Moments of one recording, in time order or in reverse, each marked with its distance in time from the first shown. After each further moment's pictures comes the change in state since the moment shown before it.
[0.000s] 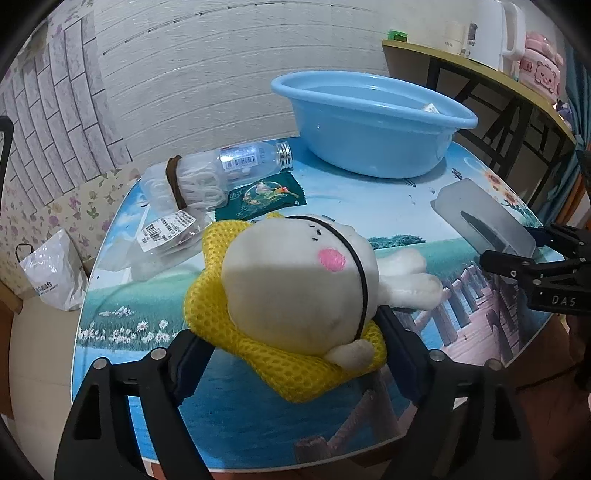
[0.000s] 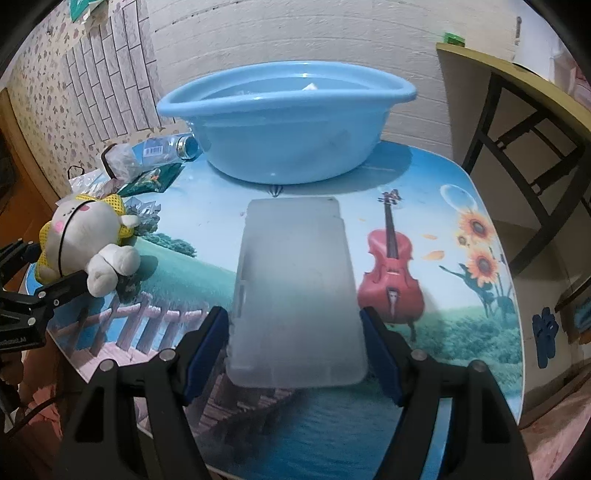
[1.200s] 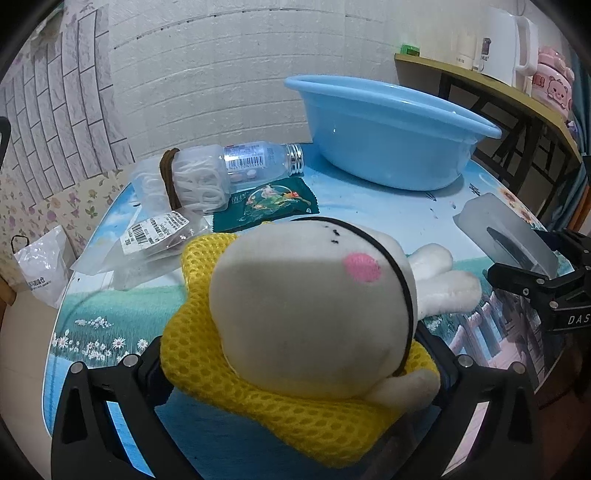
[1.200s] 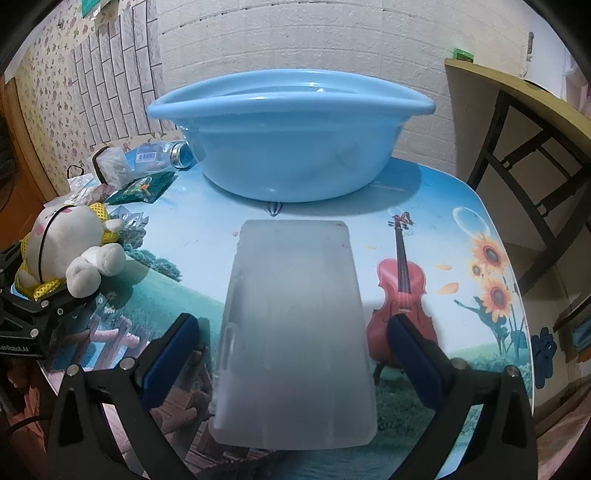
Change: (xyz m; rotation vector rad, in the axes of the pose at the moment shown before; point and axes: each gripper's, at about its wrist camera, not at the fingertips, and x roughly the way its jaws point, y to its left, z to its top) left arm 0.027 0.009 -0.004 -0.053 -0.080 -0.001; right arm 0.017 -0.002 0.007 -0.027 -0.060 -0.003
